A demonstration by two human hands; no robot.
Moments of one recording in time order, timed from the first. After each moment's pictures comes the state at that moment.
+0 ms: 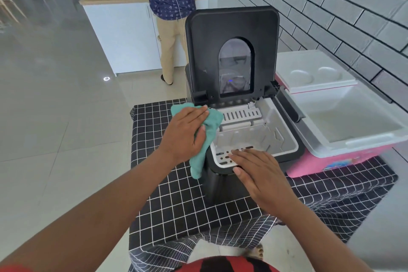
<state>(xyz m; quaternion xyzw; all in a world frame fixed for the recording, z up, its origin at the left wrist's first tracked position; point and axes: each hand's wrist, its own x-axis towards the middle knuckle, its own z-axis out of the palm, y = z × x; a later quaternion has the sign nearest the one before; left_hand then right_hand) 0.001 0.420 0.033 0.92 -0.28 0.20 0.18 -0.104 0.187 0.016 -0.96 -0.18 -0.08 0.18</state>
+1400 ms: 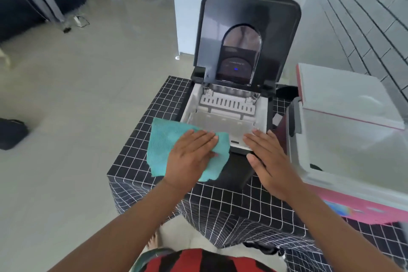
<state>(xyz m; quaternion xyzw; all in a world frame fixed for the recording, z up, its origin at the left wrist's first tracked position) -0.120 0.262 -0.015 0.90 -0.07 0.41 0.16 -0.033 0.037 0.009 -0.86 -0.43 -0.06 0.27</state>
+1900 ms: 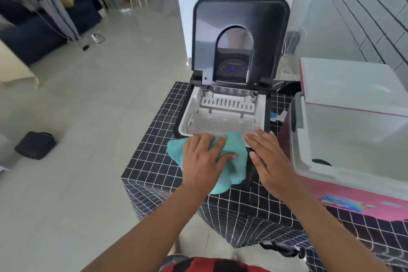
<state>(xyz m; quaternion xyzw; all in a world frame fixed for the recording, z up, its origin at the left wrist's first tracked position) -0.118 0.221 -0.006 0.92 0.06 0.37 0.12 -0.039 0.031 -0.004 -0.84 -0.42 -0.09 0.34</state>
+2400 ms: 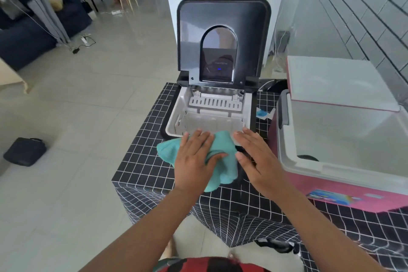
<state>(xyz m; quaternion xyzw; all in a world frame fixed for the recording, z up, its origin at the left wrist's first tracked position) -0.115 0.210 -0.021 0.92 0.04 0.35 0.15 -0.044 0.024 -0.002 -0.82 -0.40 -0.07 0.40</state>
